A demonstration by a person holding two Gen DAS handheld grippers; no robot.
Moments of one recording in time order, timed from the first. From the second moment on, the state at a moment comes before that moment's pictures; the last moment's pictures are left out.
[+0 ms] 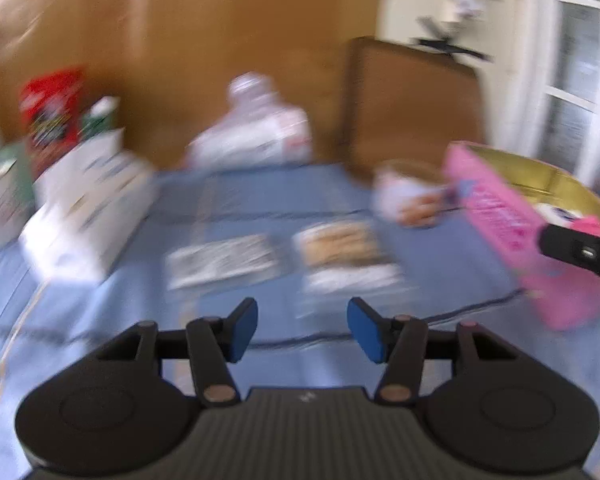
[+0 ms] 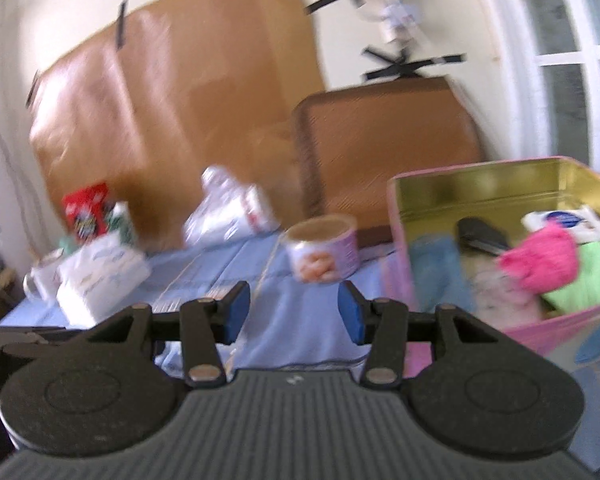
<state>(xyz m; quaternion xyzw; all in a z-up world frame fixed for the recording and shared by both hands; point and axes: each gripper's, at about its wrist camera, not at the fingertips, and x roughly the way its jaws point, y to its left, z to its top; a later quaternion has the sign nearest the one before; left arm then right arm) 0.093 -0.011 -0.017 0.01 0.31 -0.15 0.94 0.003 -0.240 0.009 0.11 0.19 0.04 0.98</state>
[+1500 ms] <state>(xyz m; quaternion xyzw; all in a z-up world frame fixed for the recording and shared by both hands) 0.075 -0.060 -0.026 -0.06 0.38 -0.33 0.86 -0.026 -0.214 -0.057 -0.01 0.24 0.17 0.96</state>
